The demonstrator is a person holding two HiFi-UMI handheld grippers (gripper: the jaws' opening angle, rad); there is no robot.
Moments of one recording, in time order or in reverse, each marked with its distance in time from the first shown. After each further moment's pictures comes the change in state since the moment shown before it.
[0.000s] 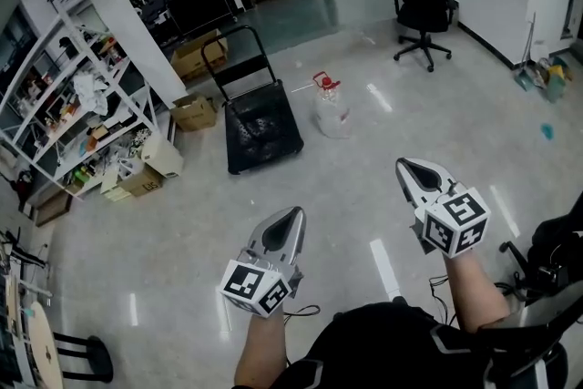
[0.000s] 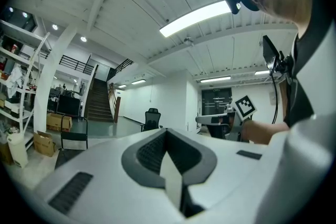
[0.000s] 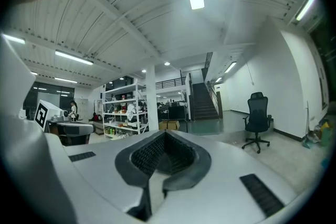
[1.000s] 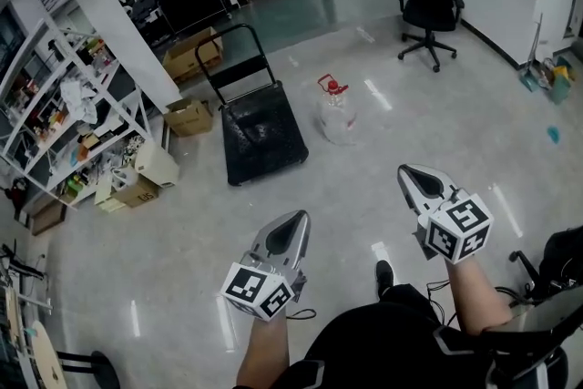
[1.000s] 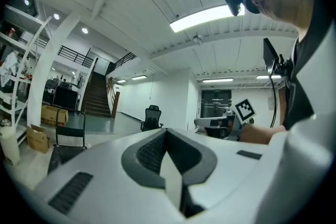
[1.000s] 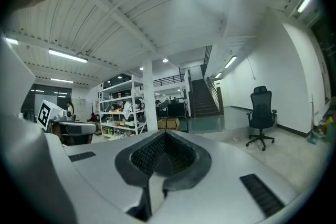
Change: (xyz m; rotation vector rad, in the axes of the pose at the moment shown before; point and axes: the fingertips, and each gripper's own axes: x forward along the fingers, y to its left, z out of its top) left arm 0.075 0.132 -0.010 -0.060 0.022 -0.042; right arm 0.145 -0.023 -0.010 0.029 0.021 -0.011
